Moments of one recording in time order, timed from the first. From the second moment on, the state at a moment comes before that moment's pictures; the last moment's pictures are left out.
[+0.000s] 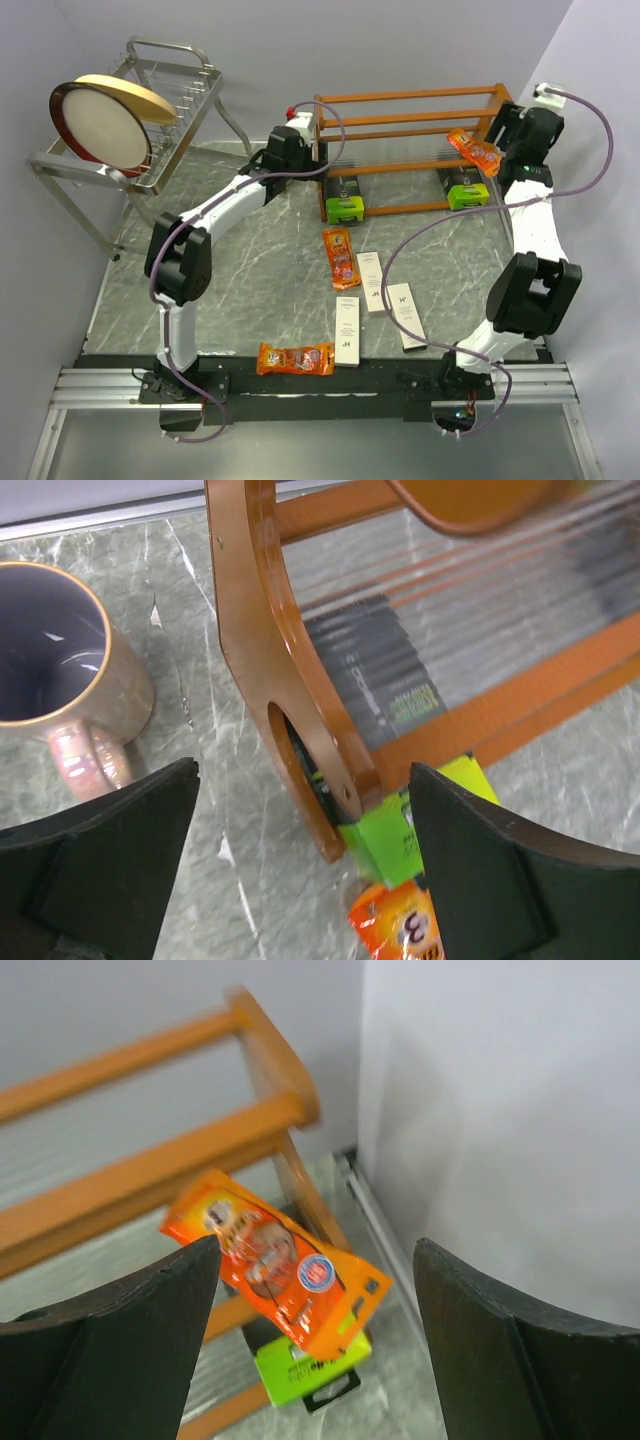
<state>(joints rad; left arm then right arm) -0.51 2.00 1.70 -0.12 -0.03 -0.25 -0.26 1.63 1.50 -0.01 0.12 0.06</state>
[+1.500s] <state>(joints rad) -0.45 1.93 1.48 -0.16 0.13 -0.21 -0.35 2.00 1.68 -0.09 0.06 0.15</state>
